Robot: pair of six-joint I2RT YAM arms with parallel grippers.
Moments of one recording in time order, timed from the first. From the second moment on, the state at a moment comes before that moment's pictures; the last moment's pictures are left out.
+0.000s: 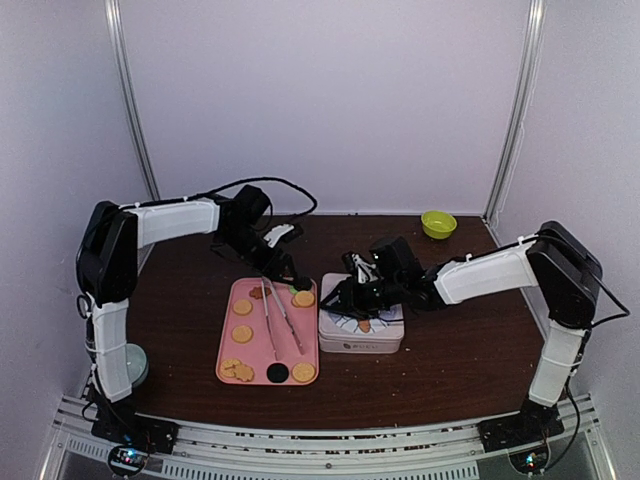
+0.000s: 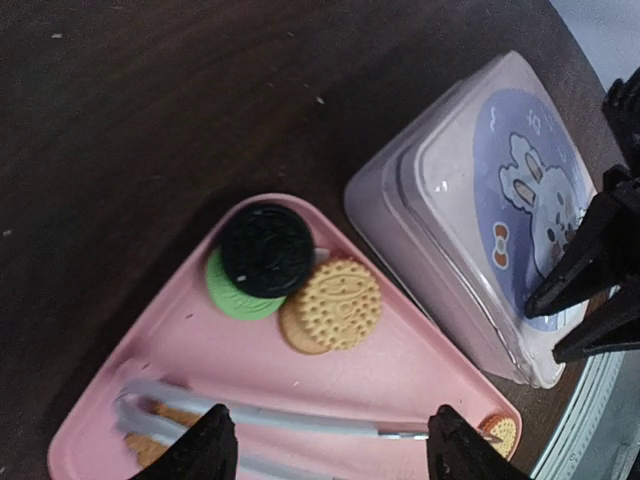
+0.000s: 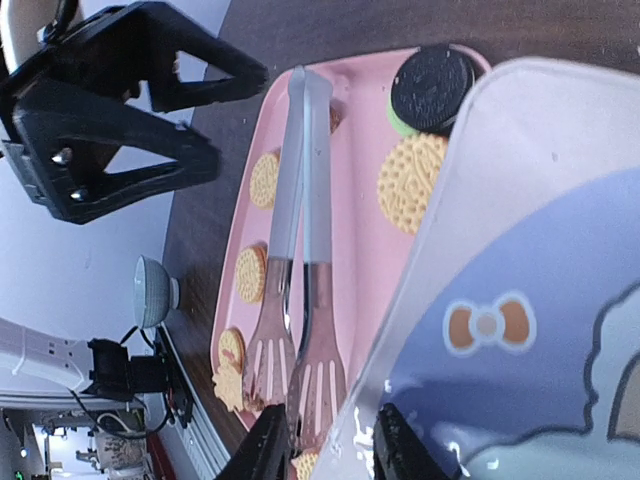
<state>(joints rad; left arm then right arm) -0.54 2.07 1.66 -0.75 0.51 0.14 0.78 1.84 1.04 0.18 -0.43 0.83</state>
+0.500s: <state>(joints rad) -0.37 1.89 1.63 -0.85 0.57 0.22 0.83 1.95 1.20 0.11 -0.44 0.82</state>
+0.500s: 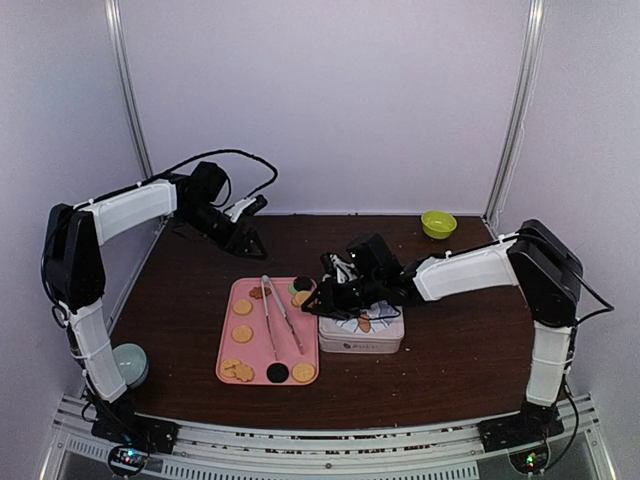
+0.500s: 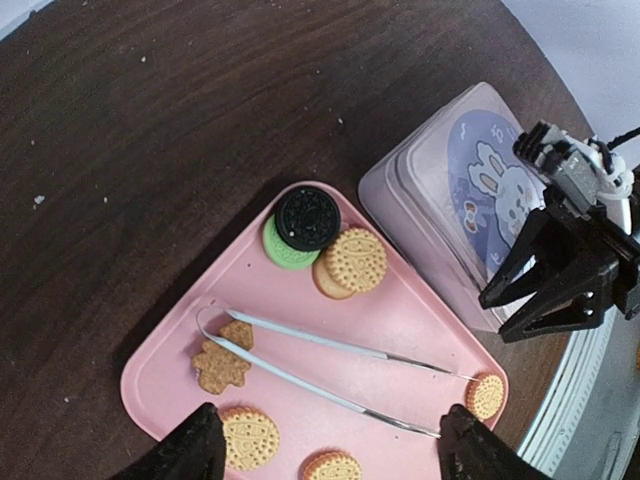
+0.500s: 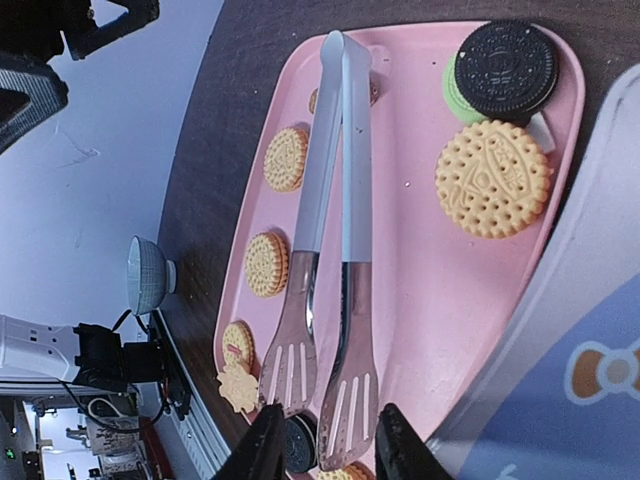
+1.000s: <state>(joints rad) -0.20 1.77 1.61 -0.93 0.58 0.30 0.81 1.80 1.26 0.06 -0.56 0.79</state>
